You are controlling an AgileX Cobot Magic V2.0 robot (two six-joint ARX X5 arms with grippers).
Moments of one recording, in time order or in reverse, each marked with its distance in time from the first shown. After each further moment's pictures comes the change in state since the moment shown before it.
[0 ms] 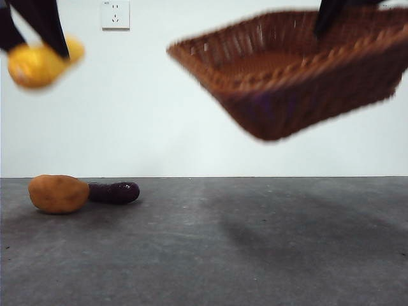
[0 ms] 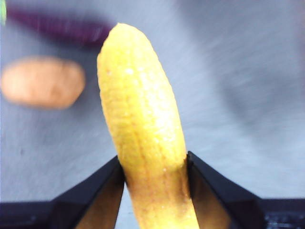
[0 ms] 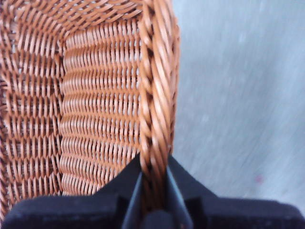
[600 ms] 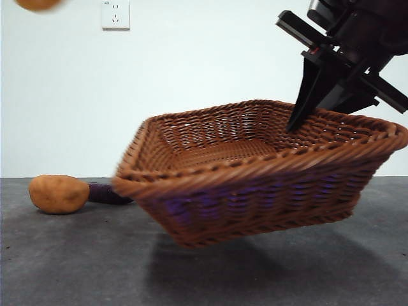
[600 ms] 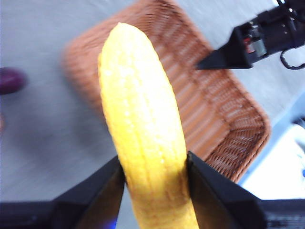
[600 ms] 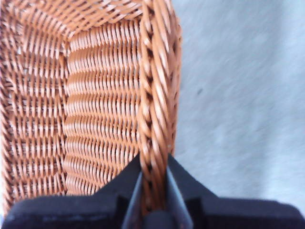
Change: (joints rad) left arm -0.204 -0.132 0.000 -0.004 0.093 0.015; right arm 0.091 0.005 -0.414 0.367 -0.087 0.303
